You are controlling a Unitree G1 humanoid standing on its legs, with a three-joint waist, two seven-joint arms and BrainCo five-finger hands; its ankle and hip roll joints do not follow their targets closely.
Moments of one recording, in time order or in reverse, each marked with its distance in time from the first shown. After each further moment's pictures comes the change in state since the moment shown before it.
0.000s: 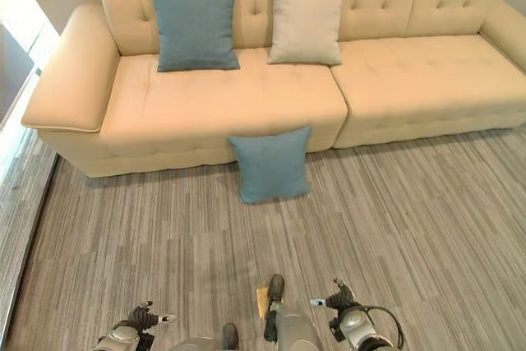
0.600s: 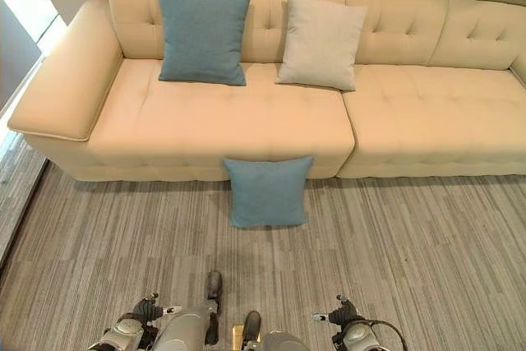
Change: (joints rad) left arm -0.014 0.004 0.001 -0.006 -0.003 -0.002 -0.020; right arm -0.001 -0.006 0.019 0.035 0.045 -0.013 0.001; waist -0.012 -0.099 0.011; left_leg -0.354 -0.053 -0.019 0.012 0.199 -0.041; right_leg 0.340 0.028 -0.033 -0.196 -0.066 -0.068
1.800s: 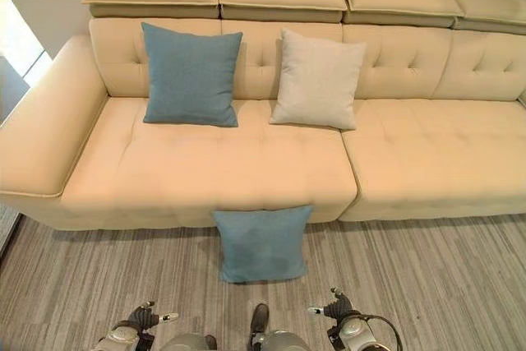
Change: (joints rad) left arm -0.024 0.004 0.023 0.003 0.000 0.001 -0.013; right arm -0.009 0.010 0.010 -0.062 -0.003 -0.001 0.018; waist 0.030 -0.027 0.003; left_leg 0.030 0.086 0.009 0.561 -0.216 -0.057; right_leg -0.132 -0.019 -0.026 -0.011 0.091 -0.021
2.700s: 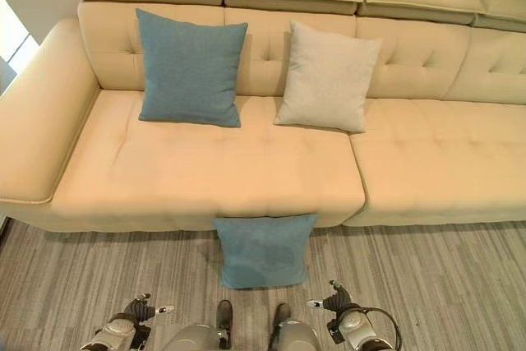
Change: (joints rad) left arm -0.003 0.048 0.002 0.000 0.000 0.004 0.002; right arm -0.024 -0.004 -0.004 -0.032 -0.003 0.003 0.003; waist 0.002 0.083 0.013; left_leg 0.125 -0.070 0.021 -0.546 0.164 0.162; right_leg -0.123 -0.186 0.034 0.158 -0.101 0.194
